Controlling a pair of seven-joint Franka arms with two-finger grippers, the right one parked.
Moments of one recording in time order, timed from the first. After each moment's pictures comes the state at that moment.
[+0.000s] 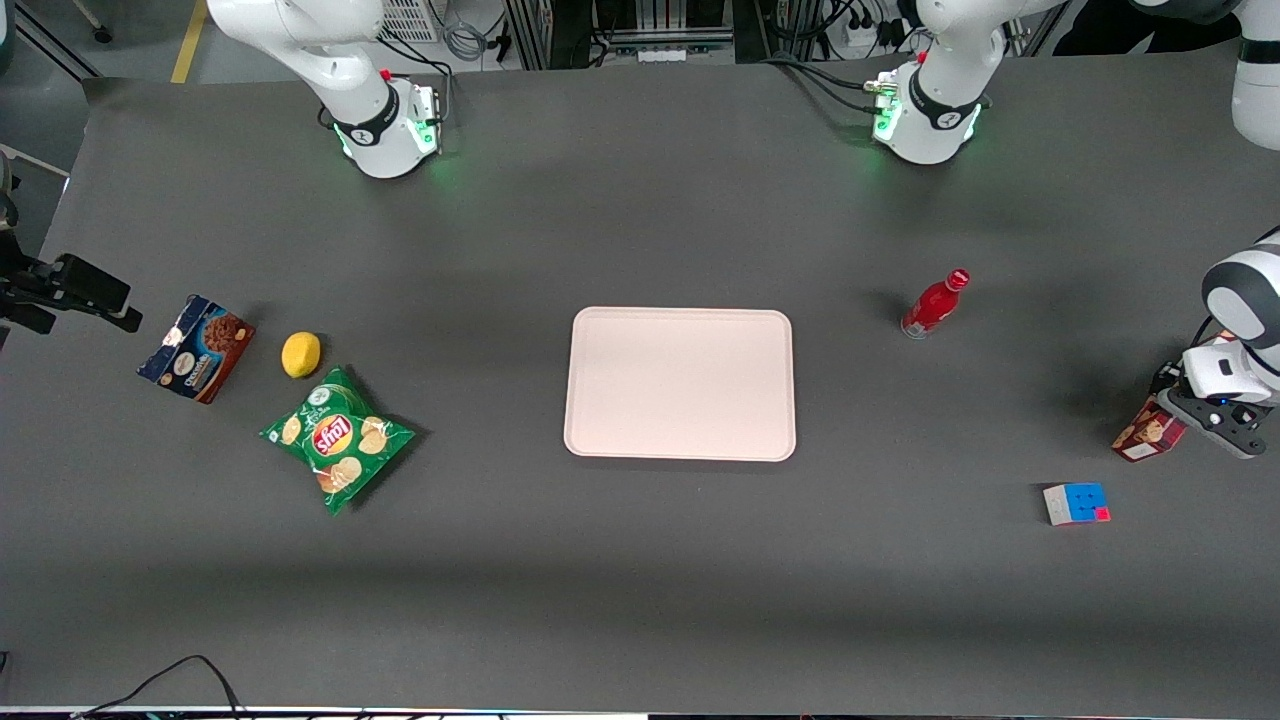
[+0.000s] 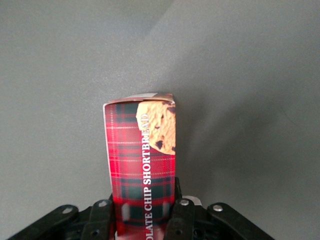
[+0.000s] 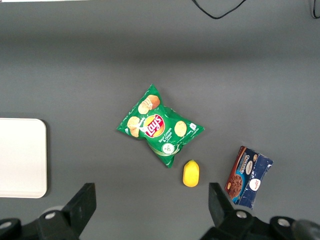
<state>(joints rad) 0.30 0.53 0.14 -1.93 -0.03 2.52 1.25</state>
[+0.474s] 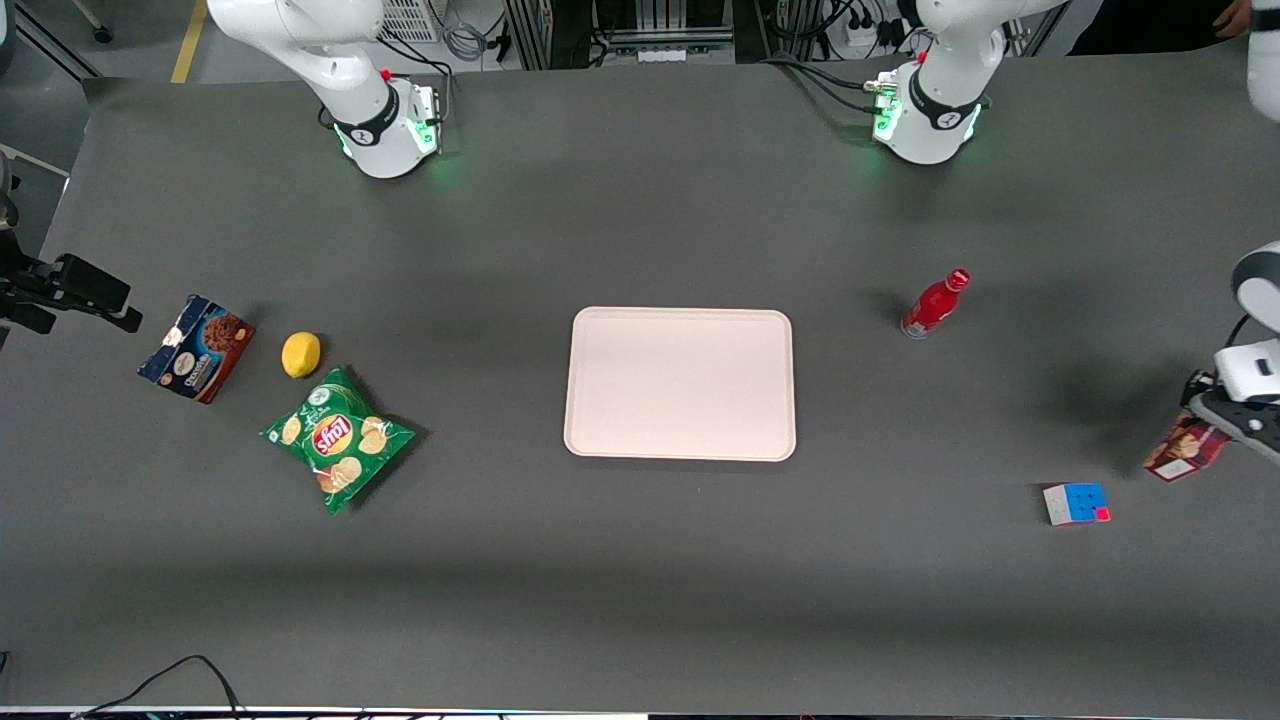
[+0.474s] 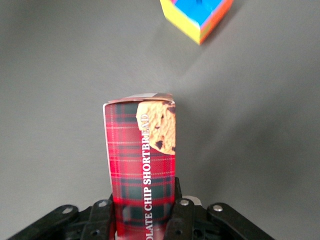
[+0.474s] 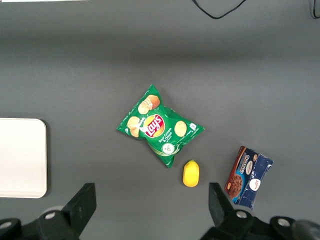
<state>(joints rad) 0.29 0.45 0.12 -1.87 -0.04 2.49 1.25</state>
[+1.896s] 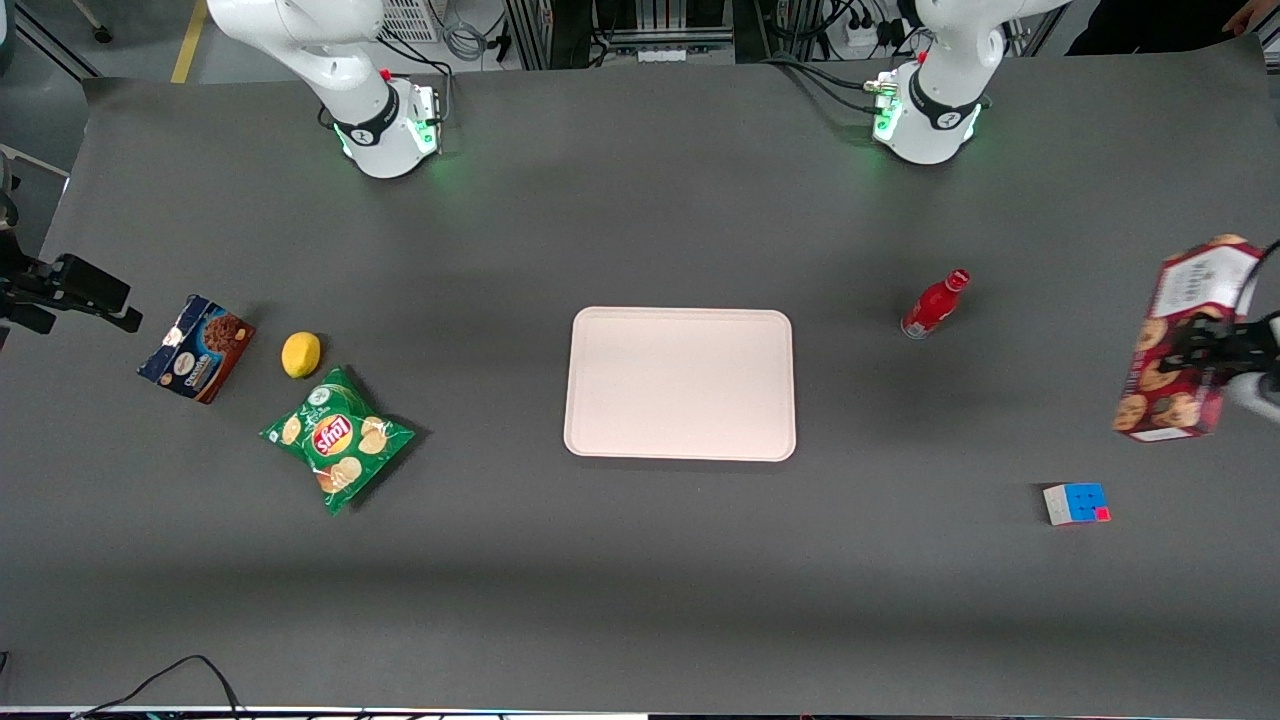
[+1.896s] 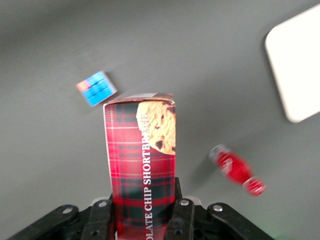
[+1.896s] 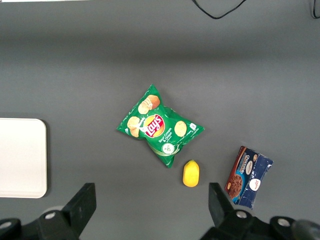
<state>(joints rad) 0.26 0.29 -0.16 -1.42 -0.02 1.58 0.57</state>
